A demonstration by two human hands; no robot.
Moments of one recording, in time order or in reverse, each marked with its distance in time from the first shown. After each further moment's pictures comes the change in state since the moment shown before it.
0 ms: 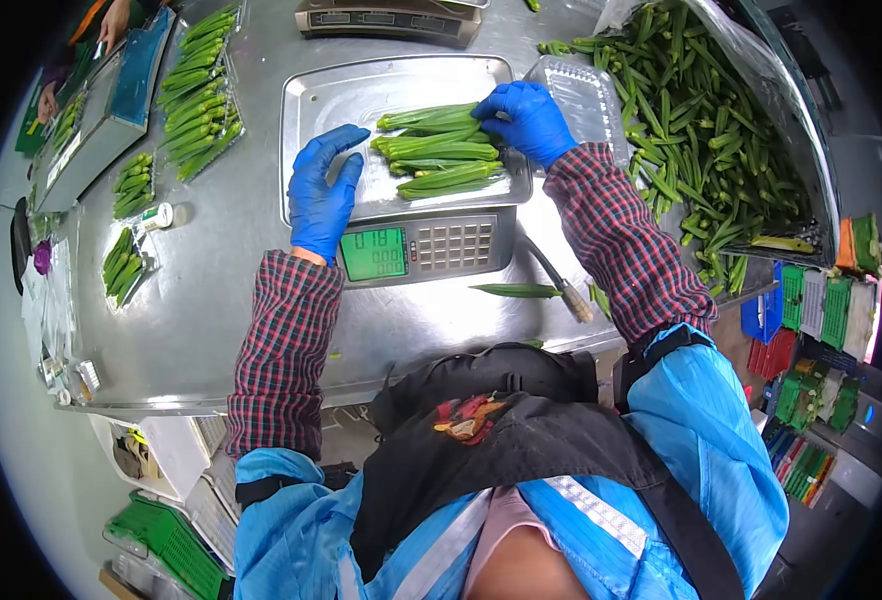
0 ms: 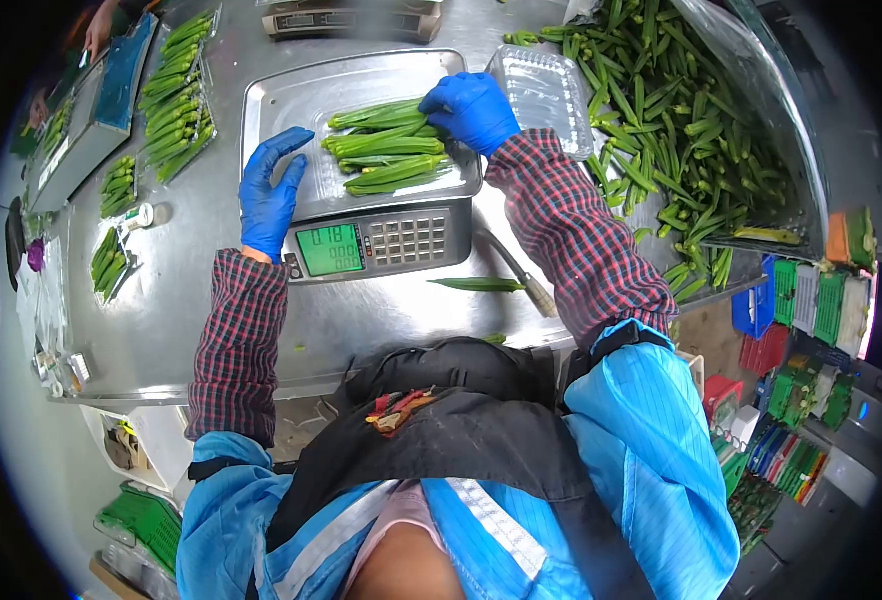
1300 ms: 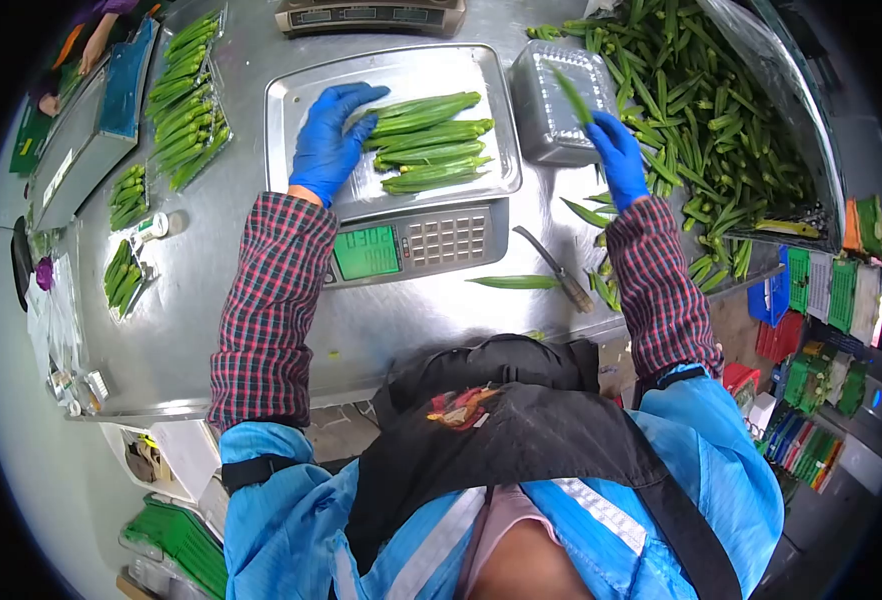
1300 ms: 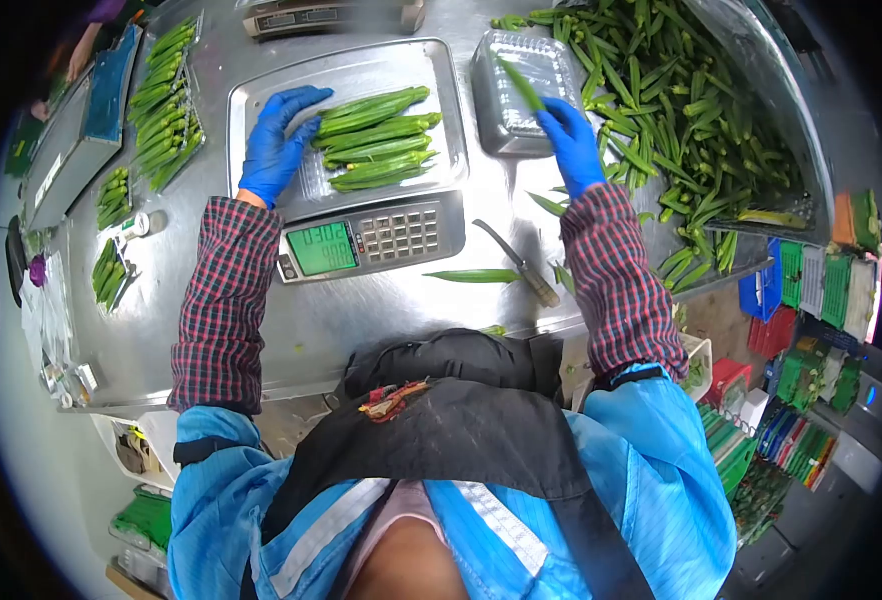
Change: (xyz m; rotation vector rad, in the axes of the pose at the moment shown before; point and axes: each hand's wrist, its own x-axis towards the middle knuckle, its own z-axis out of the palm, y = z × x) left_hand 0.055 -0.005 0.022 0.072 -0.288 0.086; right_hand -0.124 0.048 -0.036 0.723 0.373 0.706
